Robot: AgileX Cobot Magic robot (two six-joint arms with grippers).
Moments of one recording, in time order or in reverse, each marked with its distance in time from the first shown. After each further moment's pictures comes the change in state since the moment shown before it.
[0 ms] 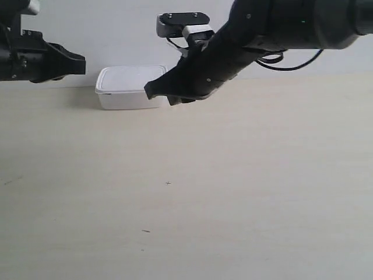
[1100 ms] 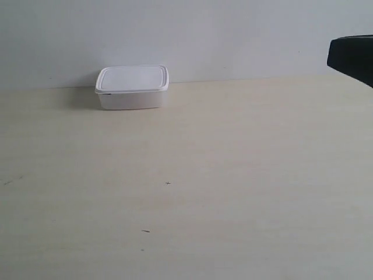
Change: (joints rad) left arm 0.000 -1.344 0.616 -0.004 -0.072 -0.108; right arm 0.000 -1.229 0.820 0.020 -0.227 -0.003
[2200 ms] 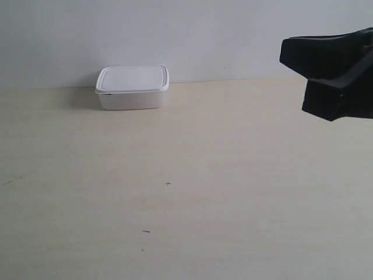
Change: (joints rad) left arm 0.000 -0.022 0.059 0.000 -0.120 0.000; right arm 0.111 0.148 0.043 0.002 -0.276 0.000
